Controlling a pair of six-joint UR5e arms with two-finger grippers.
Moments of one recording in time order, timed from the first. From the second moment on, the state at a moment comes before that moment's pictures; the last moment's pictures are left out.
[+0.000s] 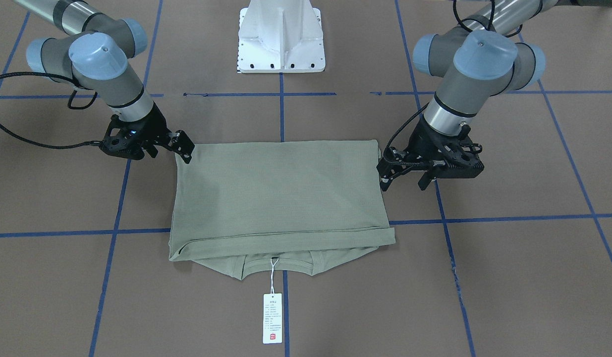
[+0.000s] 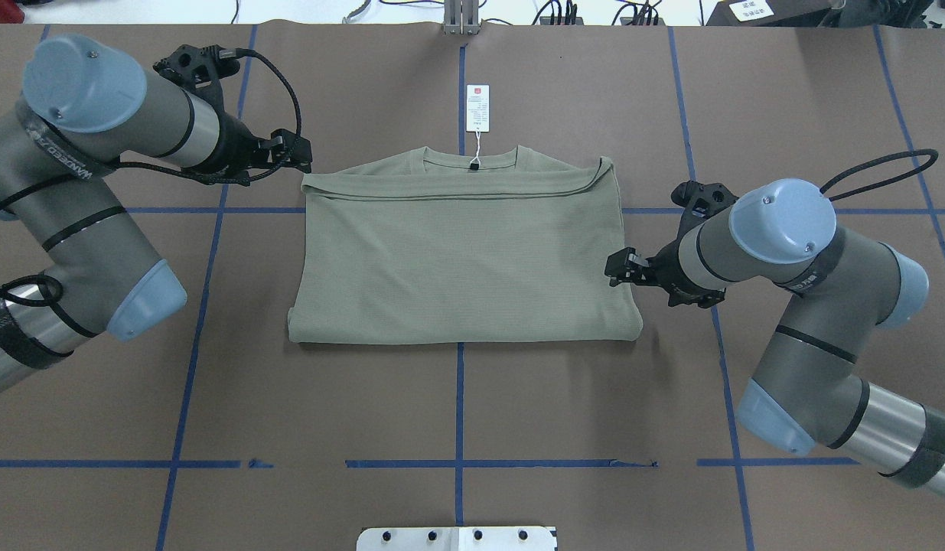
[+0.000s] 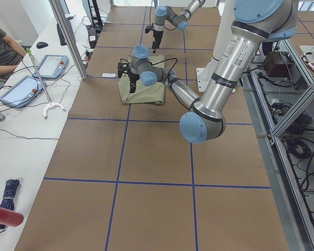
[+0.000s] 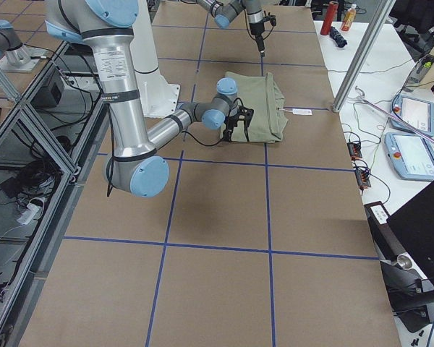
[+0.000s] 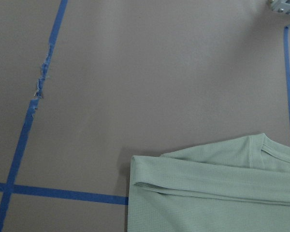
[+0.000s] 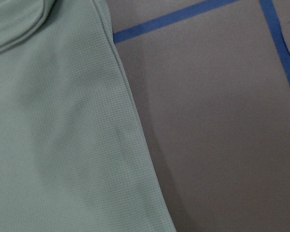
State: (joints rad) left arm -0.82 -2.03 -1.71 -1.96 -1.96 -1.22; right arm 0.61 -1.34 1.81 -1.21 1.93 1.47
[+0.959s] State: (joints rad) left arm -0.82 -1.96 -1.77 -1.96 -1.90 -1.22; right arm 0.53 -1.34 1.81 -1.21 1.93 1.47
